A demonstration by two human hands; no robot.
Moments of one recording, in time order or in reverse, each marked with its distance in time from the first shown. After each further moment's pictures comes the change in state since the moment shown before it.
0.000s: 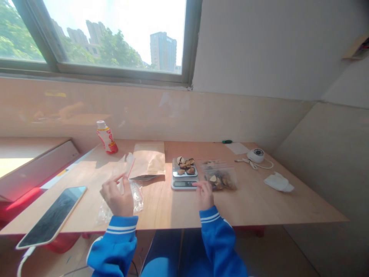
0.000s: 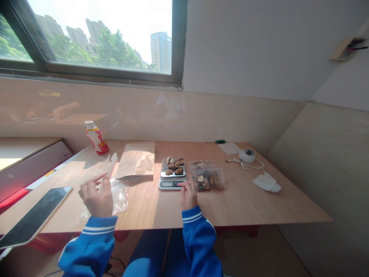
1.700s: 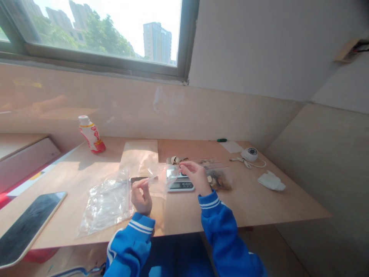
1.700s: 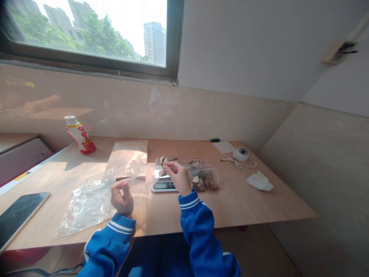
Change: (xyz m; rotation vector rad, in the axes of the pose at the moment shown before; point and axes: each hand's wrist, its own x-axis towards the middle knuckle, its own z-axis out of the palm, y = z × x) left_hand -0.068 0.016 0.064 -0.439 -0.020 0.154; right_hand 0.089 -0.031 0.007 0.407 -0.340 0.371
